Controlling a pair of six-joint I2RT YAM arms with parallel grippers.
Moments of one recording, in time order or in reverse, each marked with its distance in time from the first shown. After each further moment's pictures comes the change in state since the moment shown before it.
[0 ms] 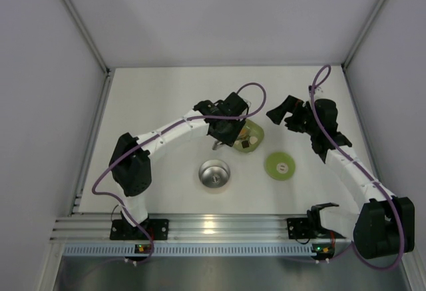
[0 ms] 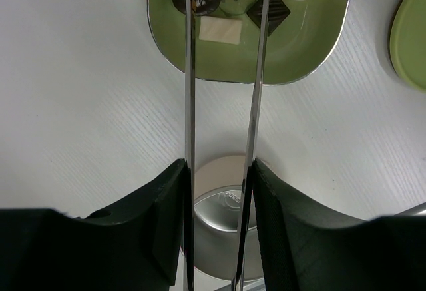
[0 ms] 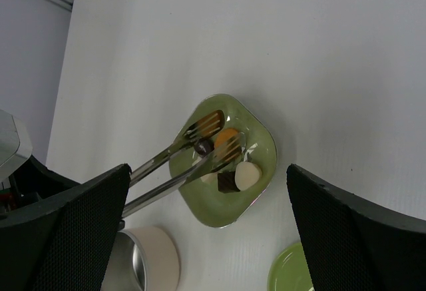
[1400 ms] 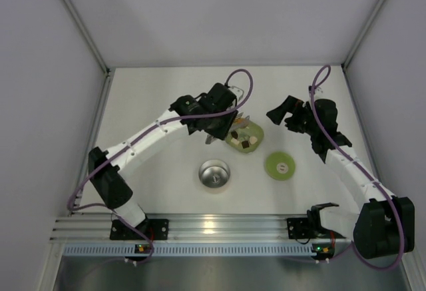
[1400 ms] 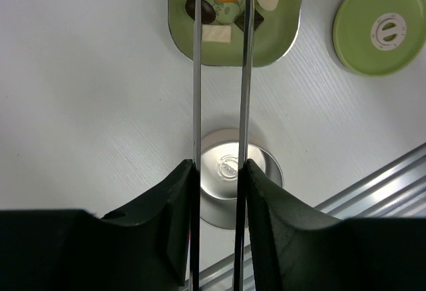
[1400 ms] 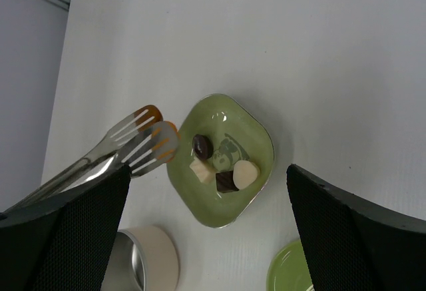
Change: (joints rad) left arm -0.001 -0.168 0.051 -0.084 0.005 0.002; right arm 0.000 0.000 0.000 -0.008 0.004 0.000
